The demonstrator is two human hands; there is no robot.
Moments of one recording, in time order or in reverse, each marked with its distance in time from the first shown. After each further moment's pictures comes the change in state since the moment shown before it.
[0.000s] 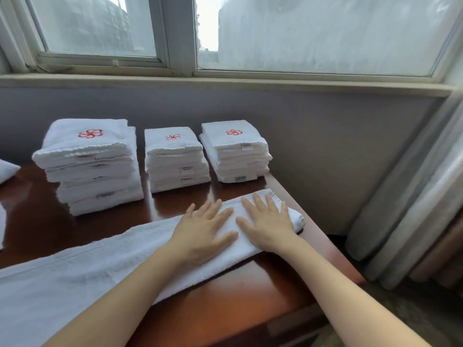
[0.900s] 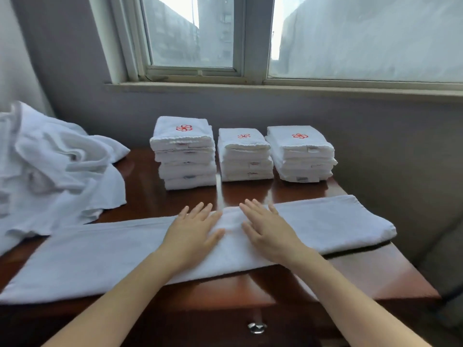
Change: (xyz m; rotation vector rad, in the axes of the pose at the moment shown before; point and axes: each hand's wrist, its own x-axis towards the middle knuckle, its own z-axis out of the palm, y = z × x) left_hand -0.137 -0.069 -0.012 0.129 0.102 -0.302; right_hand -0.055 -0.117 0.007 0.159 0.068 -0.499
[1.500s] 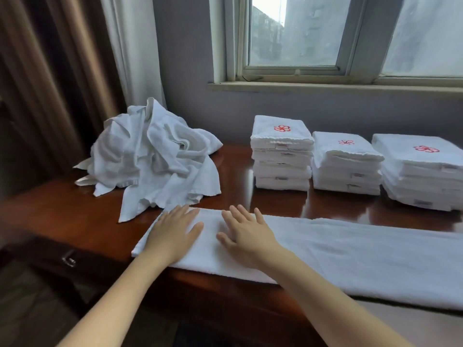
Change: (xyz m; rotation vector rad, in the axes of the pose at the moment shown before) left_hand -0.125 -0.162 -0.013 -0.102 0.035 -0.589; right_hand 0.081 -0.173 0.094 -0.088 -0.181 -0.344
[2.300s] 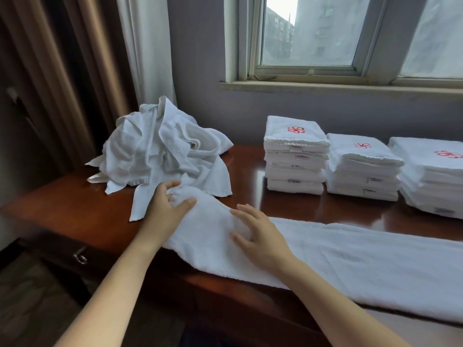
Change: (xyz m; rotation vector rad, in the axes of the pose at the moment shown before) left_hand -0.010 -0.007 -0.055 -1.001 0.382 -0.189; right_hand -0.004 0.000 0.004 0.399 0.252 -0.040
